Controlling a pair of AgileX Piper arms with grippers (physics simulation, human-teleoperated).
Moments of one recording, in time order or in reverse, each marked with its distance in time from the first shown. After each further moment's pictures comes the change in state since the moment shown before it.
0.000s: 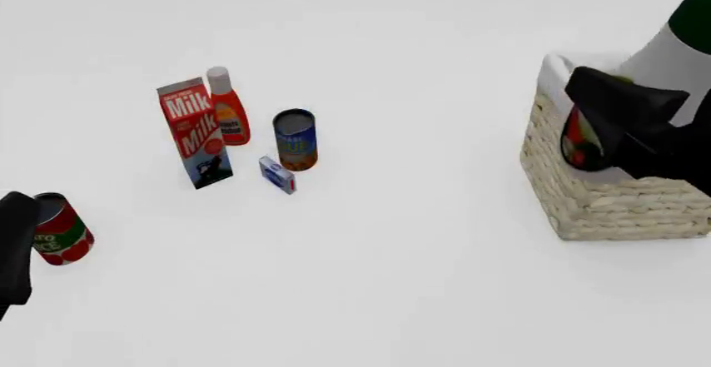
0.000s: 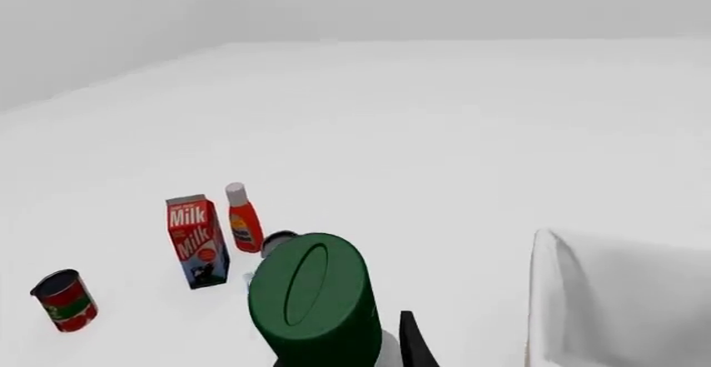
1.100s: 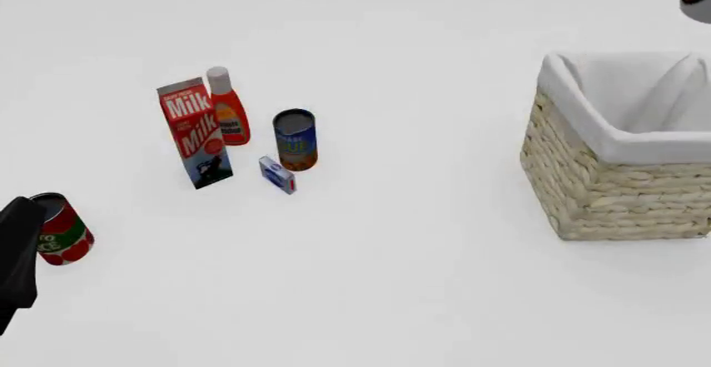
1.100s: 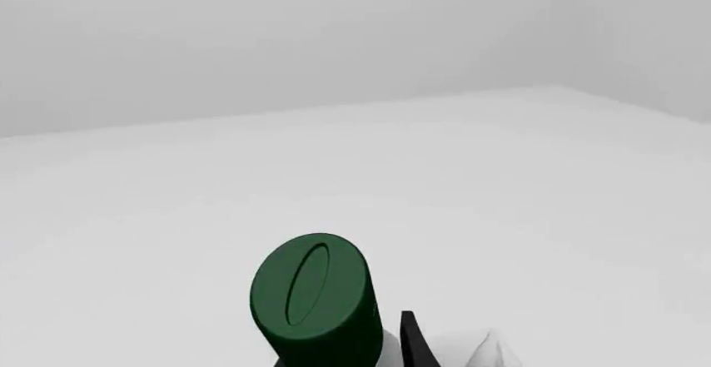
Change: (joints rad) left arm 0.008 -0.007 0.016 0.003 0.016; right arm -0.553 0.526 -0.444 -0.193 -0.018
